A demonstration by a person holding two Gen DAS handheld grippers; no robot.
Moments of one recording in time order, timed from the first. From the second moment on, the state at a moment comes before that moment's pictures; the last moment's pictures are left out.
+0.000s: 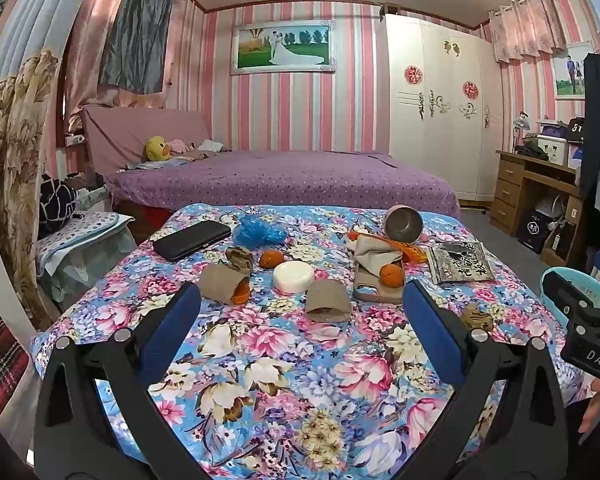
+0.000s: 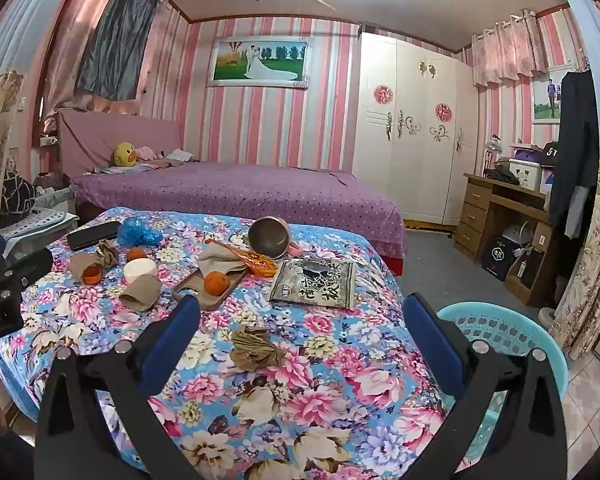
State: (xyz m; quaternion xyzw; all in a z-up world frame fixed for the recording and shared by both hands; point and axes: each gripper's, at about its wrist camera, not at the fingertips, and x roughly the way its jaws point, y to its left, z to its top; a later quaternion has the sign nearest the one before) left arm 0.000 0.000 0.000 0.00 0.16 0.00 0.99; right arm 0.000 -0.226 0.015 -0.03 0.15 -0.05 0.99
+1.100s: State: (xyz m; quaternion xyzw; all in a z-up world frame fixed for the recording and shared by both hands) left arm 0.000 0.000 0.000 0.00 0.16 0.00 0.99; right arm 0.001 -0.227 0.014 -0.03 0.15 -0.05 0.99
